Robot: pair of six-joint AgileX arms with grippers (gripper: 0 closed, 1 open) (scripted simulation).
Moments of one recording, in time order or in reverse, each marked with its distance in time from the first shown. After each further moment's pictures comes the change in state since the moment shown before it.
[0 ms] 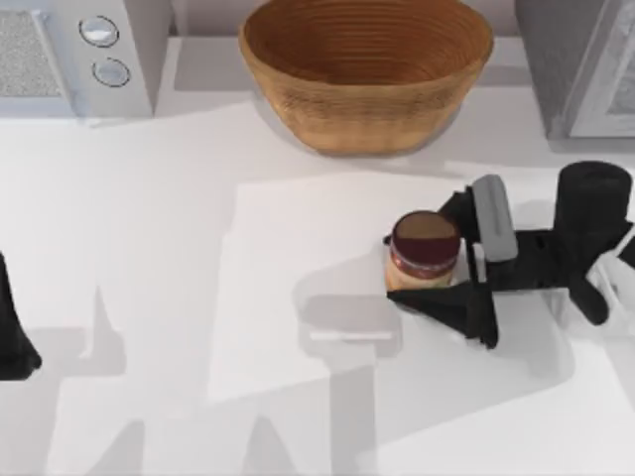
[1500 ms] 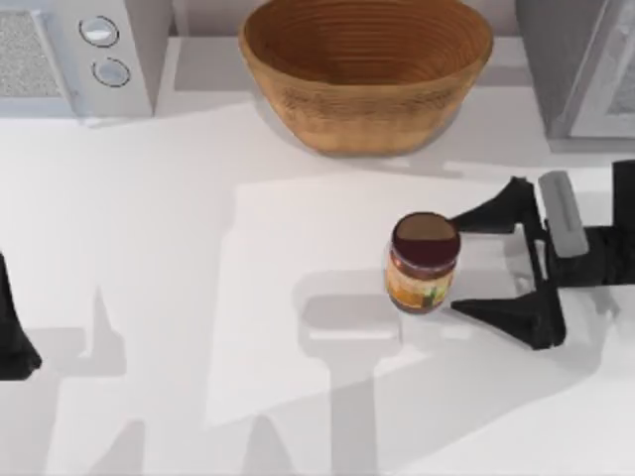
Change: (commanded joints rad) left arm 0.000 0.000 0.000 0.000 0.000 0.000; right arm -0.158 -0.100 0.010 -0.525 -0.137 -0.423
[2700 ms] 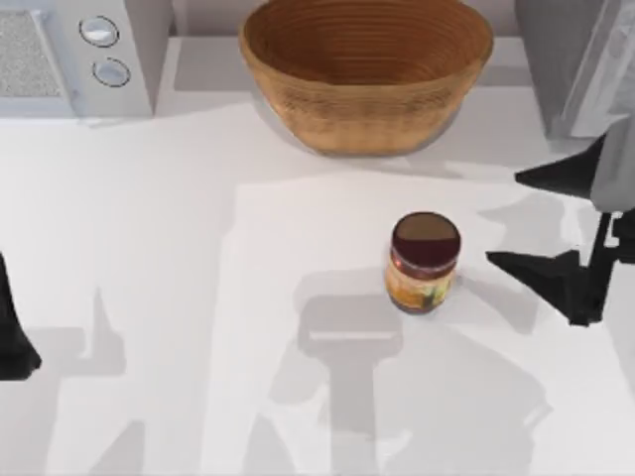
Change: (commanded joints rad) left arm 0.000 0.000 0.000 0.000 0.000 0.000; right arm -0.006 -0.660 -0.292 -0.207 0.444 0.210
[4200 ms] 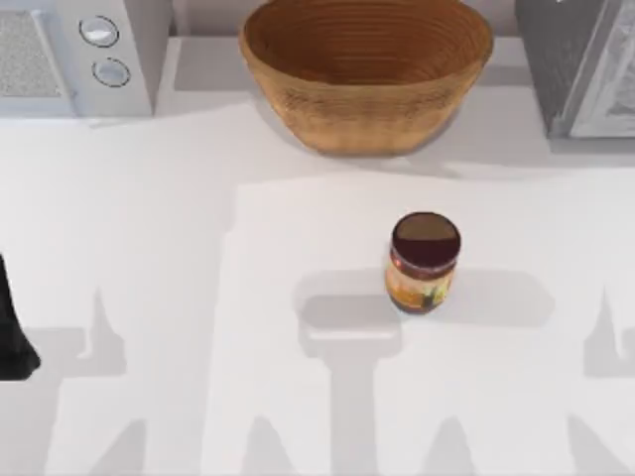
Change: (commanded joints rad) left arm 0.000 0.000 0.000 0.000 0.000 0.000; right arm -0.064 -1.616 -0.636 -0.379 0.984 0.547
